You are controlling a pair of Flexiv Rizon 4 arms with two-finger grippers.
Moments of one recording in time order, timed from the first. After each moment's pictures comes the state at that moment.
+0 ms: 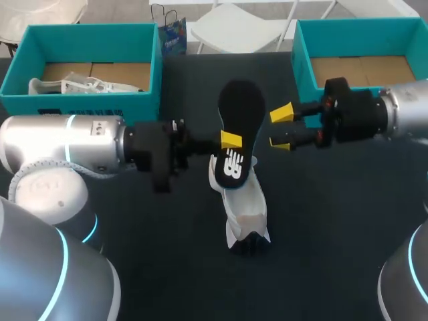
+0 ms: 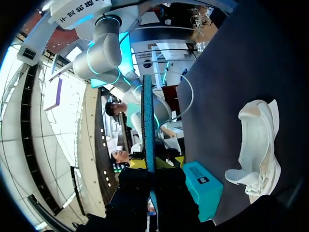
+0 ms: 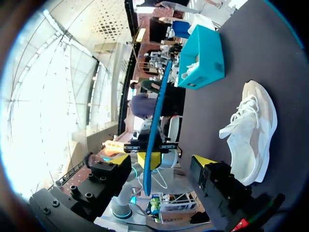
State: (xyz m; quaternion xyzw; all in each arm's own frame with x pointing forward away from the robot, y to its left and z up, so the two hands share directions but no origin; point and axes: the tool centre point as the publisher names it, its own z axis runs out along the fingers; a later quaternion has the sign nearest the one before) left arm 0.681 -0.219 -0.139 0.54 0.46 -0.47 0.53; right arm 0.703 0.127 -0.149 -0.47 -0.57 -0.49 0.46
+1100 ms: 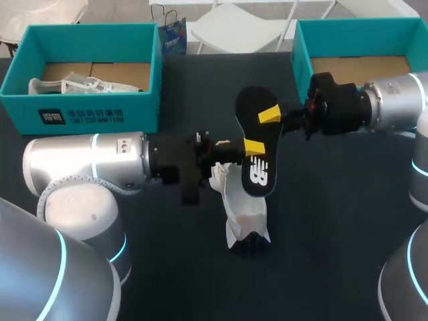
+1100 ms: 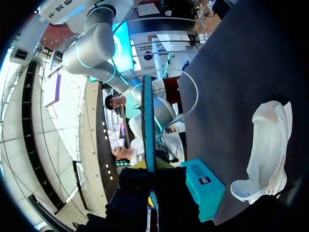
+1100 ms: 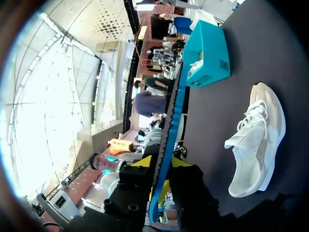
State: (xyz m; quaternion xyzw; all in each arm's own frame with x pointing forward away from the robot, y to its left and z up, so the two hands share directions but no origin) left arm 0.675 -0.256 -0.151 0.51 0.47 -0.45 0.55; right arm 0.723 0.144 -0.150 -0.46 -0.56 -0.49 0.48
